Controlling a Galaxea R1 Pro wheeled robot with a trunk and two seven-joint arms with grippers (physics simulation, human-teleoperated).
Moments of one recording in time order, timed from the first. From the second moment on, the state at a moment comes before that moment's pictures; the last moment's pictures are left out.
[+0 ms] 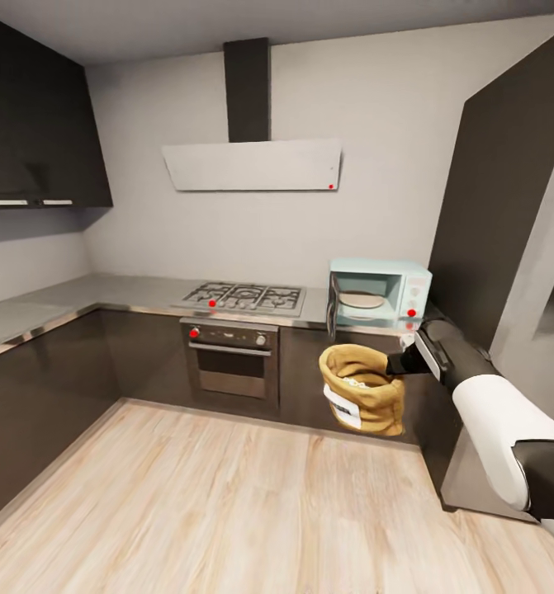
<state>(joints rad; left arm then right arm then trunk) 0.00 -0.02 0.22 -0.02 0.05 -0.09 0.00 -1.16 -0.17 0.07 -0.53 0.10 1.04 0.20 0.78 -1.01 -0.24</state>
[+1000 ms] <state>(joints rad) 0.00 -0.02 0.22 -0.02 0.05 -0.10 -0.01 -1.16 -0.18 -0.09 -0.54 0.10 1.04 0.20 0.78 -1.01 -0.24</state>
